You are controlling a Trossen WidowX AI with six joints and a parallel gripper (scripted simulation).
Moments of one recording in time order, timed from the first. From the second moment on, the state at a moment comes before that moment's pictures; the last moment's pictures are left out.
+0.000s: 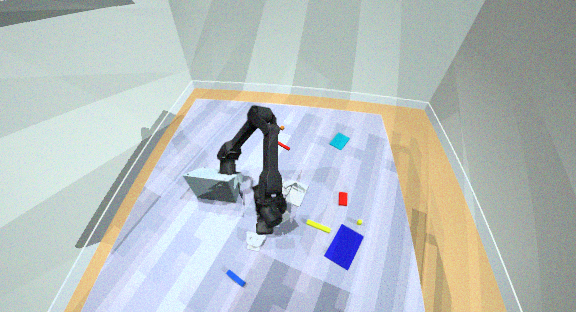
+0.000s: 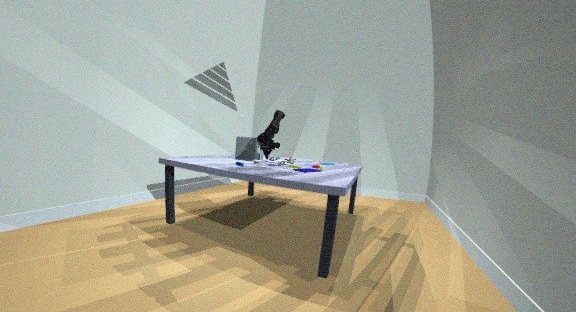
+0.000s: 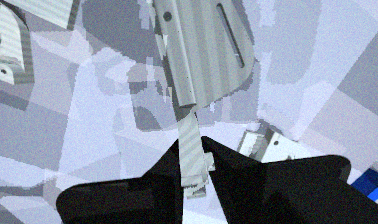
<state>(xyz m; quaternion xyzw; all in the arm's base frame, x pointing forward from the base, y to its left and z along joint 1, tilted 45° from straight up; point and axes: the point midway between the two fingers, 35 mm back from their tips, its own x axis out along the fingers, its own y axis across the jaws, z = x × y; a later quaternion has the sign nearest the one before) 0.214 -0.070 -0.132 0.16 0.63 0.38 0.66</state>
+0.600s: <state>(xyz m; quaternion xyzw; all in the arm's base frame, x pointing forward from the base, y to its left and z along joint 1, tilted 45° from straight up) 0.214 -0.078 -0.123 0.16 0.63 0.38 0.65</state>
